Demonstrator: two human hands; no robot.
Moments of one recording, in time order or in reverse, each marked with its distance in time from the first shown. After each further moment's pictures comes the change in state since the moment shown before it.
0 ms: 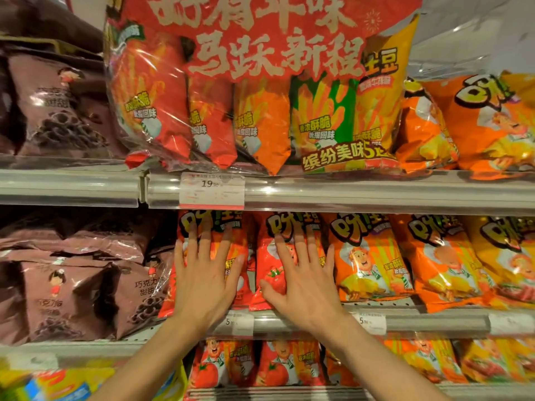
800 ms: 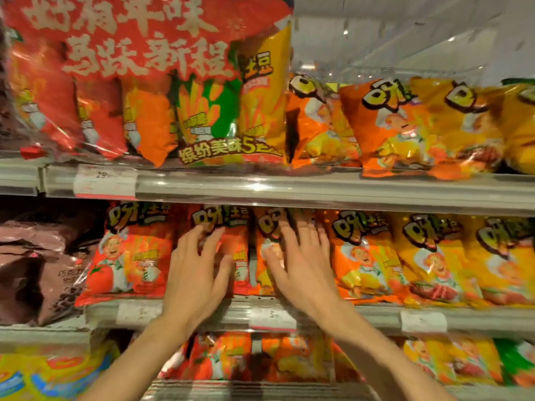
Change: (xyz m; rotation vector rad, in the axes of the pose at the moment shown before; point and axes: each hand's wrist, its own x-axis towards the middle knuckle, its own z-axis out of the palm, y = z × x) left_hand -0.010 0.145 0.001 -0.265 0.169 0.063; right_hand -0.025 0.144 -0.053 0.117 0.196 -0.022
